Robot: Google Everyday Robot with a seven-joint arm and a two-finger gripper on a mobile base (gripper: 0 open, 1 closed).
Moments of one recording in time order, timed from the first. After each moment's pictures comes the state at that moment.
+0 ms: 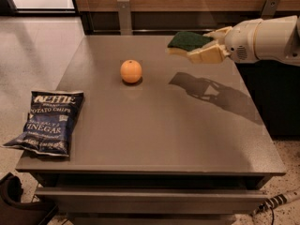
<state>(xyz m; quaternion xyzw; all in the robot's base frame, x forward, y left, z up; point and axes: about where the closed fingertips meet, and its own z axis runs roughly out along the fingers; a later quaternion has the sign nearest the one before) 0.631 -0.153 0.941 -0.41 0.73 0.15 0.52</state>
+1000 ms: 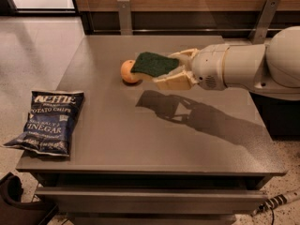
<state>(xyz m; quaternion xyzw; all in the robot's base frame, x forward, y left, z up) 0.556 -0.058 0.924 -0.47 0.68 0.20 0.53</state>
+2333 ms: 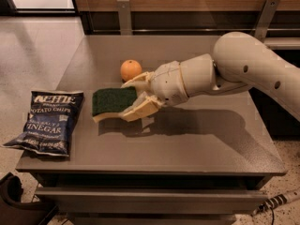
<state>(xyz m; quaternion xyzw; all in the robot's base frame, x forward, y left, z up) 0.504 0.045 0.875 -0.63 0.56 0.31 0.44</state>
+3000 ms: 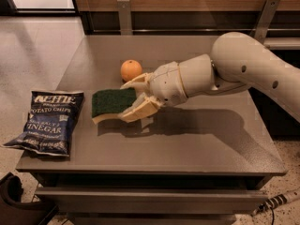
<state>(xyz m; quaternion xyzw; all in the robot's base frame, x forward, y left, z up) 0.502 0.049 0.872 -0.63 0.56 0.31 0.44</state>
